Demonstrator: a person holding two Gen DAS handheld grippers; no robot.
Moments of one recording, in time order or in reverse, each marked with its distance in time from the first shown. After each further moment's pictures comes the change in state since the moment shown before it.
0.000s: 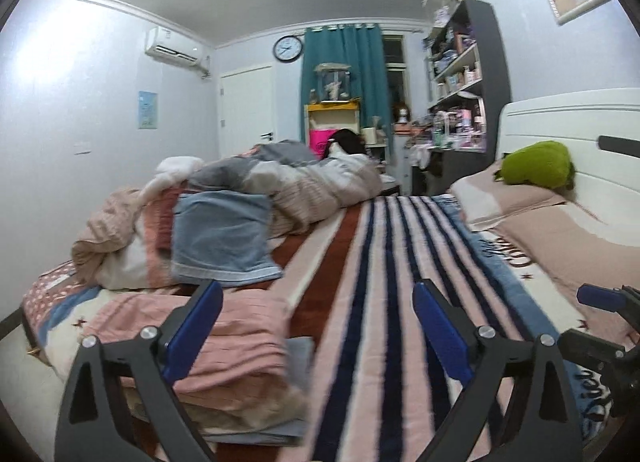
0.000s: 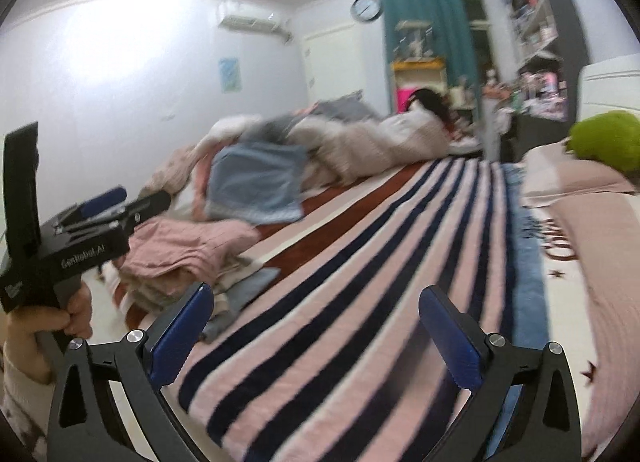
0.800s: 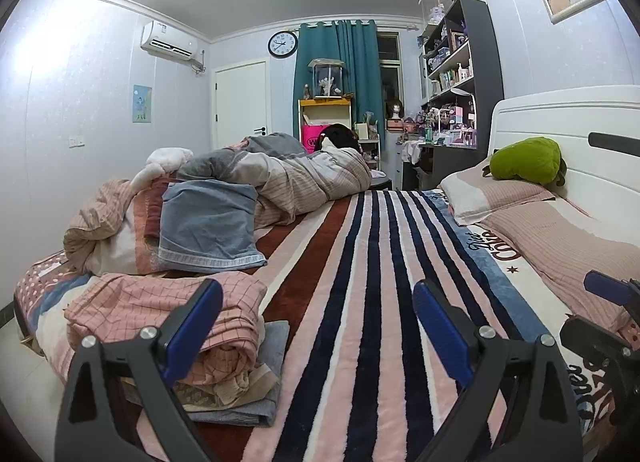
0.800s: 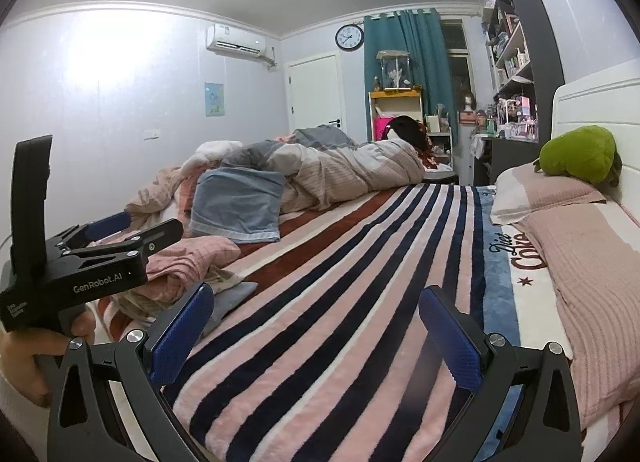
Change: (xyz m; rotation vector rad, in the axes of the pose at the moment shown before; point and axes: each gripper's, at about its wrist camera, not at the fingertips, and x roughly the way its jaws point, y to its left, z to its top) left arm -0.009 -0.021 -0.016 -0.010 0.018 -0.006; right arm -0.037 0.001 -0.018 -0.018 -0.097 -0.071
